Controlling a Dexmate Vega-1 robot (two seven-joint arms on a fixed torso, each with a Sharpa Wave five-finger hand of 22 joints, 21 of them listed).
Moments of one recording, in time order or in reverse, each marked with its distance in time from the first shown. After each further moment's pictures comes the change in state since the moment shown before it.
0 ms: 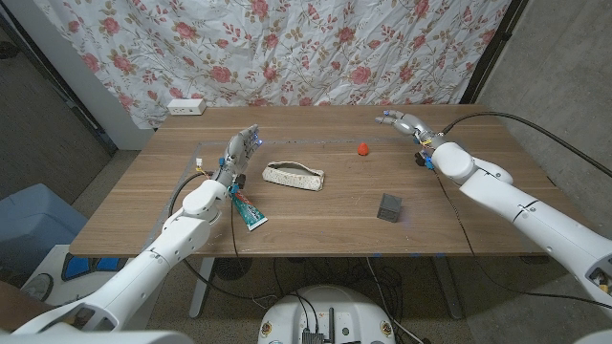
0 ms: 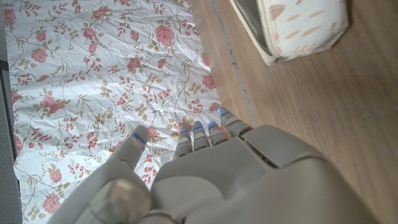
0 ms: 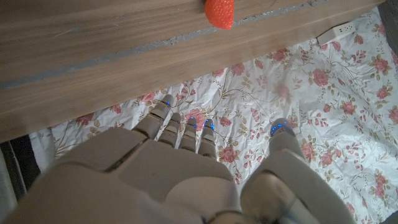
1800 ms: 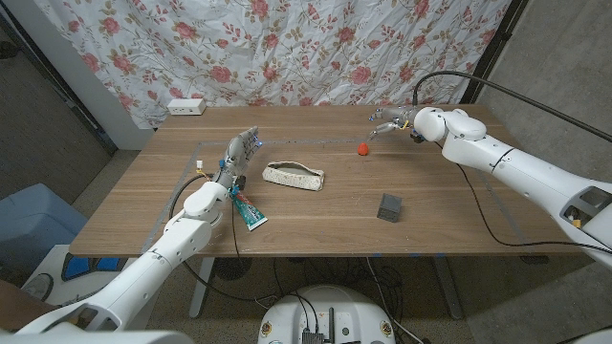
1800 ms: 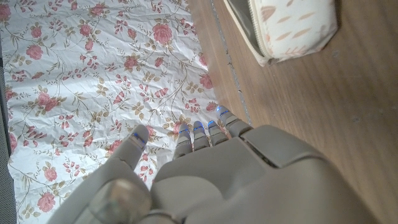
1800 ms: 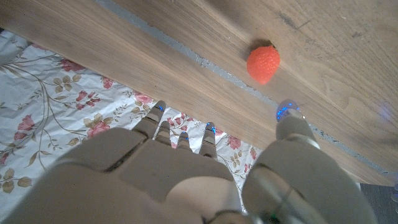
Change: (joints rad) left arm -0.003 -0.010 0.002 0.023 -0.005 -0.006 -0.004; left_hand 0.000 0.000 0.012 -0.003 0.000 0.014 0.007 -0.004 0.000 0.012 0.002 0.000 0.000 0.007 0.004 0.000 0.005 0.014 0.007 0.000 0.000; right arm 0.373 0.044 -0.307 0.103 -0.550 -0.130 0.477; right_hand 0.201 -0.085 0.036 0.001 0.012 -0.068 -0.014 0.017 0.026 -0.216 0.089 0.000 0.014 -0.162 0.130 -0.007 -0.006 -0.116 0.080 -0.004 0.000
